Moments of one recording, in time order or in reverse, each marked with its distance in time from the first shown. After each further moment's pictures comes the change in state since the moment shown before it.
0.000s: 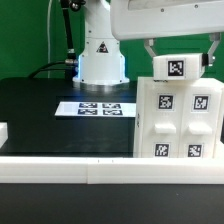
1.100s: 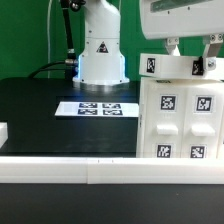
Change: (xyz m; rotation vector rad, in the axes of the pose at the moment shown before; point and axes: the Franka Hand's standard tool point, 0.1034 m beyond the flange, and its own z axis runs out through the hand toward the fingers) arm 0.005 -0.013 0.003 0.055 0.051 0.752
